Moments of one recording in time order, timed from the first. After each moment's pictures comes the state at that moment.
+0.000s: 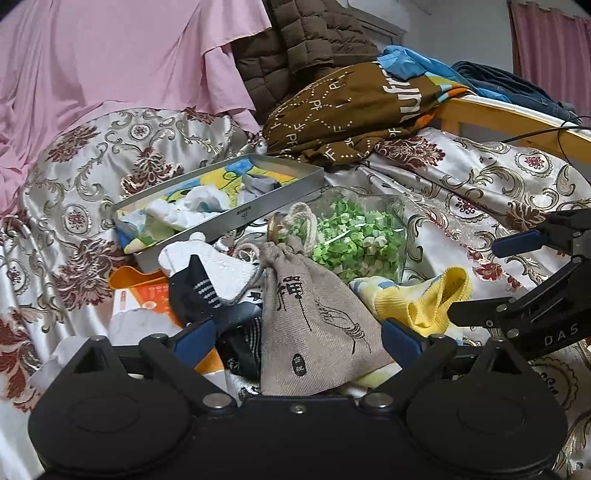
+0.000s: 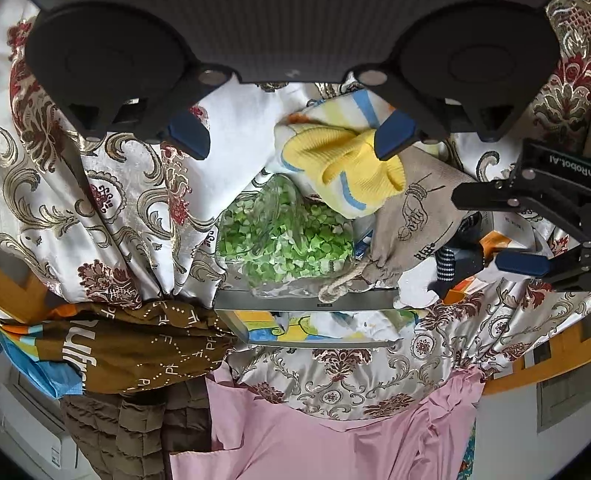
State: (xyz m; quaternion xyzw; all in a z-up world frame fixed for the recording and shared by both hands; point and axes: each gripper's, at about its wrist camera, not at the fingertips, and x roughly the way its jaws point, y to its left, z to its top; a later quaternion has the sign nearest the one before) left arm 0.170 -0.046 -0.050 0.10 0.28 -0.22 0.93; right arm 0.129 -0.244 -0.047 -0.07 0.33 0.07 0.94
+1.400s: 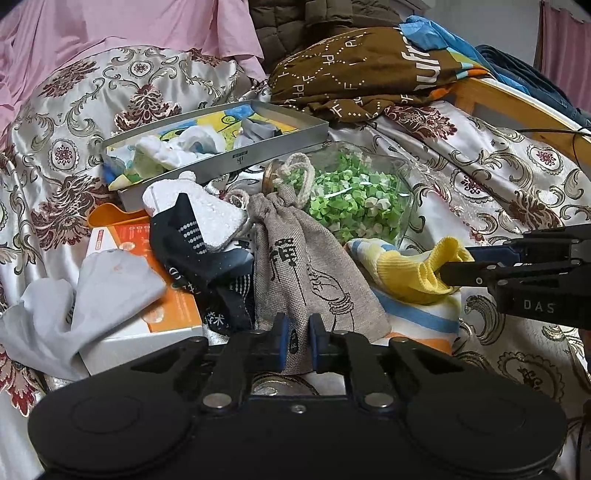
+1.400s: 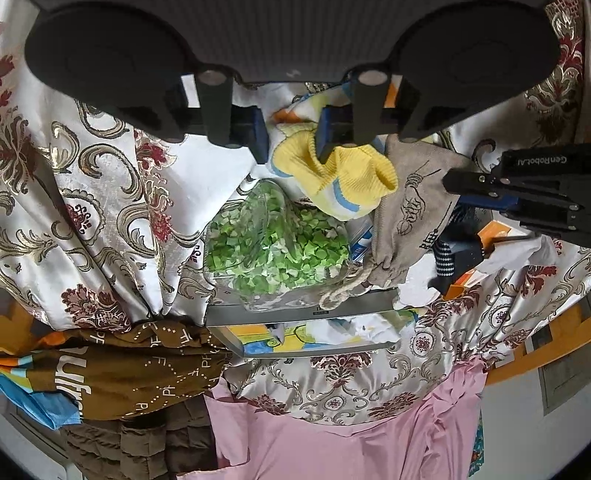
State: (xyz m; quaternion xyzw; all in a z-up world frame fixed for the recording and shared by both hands) left arm 0.186 -0.046 -0.066 0.05 0.36 -0.22 0.91; right arm 0.141 -0.248 -0.056 -0.02 0.34 0.08 0.94
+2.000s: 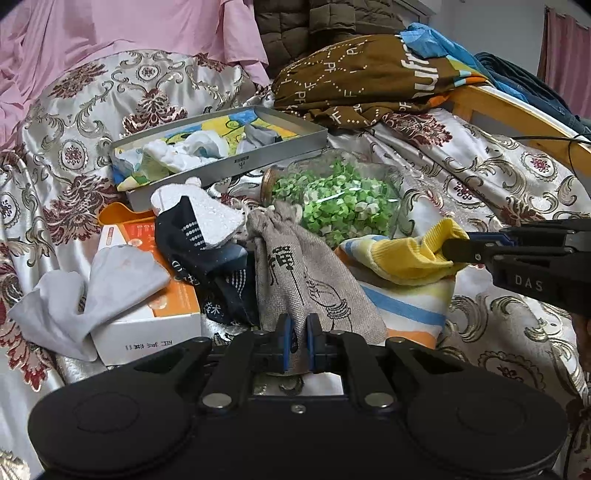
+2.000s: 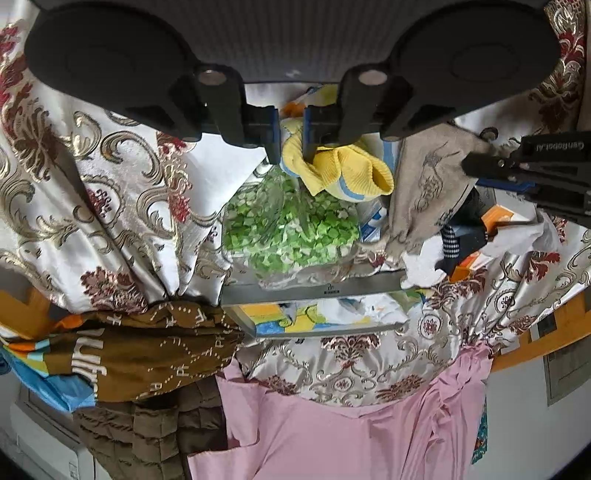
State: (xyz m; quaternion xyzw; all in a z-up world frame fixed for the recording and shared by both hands) left arm 0.163 -0.047 -0.051 0.05 0.36 -0.21 0.91; right arm 0.130 -0.253 -0.044 -0.02 0.31 0.06 0.95
